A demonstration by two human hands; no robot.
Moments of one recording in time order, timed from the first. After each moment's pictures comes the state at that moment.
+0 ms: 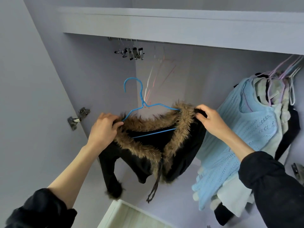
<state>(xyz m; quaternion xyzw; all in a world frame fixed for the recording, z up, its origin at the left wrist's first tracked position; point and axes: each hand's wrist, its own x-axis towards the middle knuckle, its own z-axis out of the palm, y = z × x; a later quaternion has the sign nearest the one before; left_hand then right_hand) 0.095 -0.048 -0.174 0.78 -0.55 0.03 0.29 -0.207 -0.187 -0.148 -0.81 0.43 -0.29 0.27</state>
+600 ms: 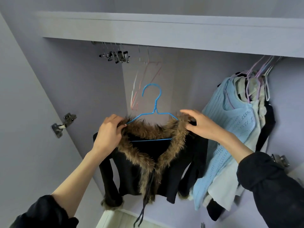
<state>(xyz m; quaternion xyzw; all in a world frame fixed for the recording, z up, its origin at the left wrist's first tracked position) 0.052 -0.063 -0.177 0.70 -0.62 0.05 0.34 -0.233 -0.178 -0.147 -0.85 0.43 -0.18 0.24</state>
